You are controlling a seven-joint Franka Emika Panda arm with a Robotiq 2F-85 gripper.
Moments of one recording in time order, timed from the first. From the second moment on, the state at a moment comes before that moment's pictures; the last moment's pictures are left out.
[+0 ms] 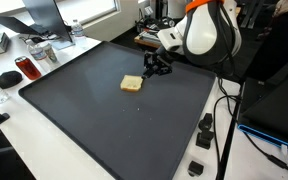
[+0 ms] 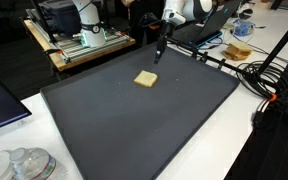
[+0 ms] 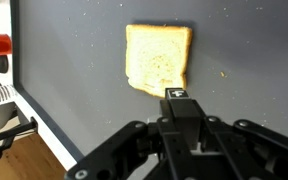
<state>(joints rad) 0.45 0.80 0.18 -1.67 2.21 4.22 -2.34</state>
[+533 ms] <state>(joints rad) 0.27 0.71 0.33 -1.66 2.24 4.22 -2.49</state>
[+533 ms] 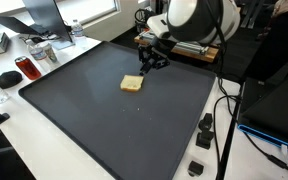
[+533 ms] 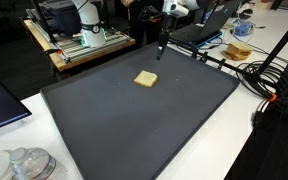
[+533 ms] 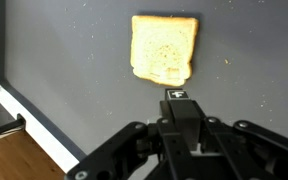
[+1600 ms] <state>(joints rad) -0.54 0.75 0.96 -1.59 2.43 4.21 -2.71</state>
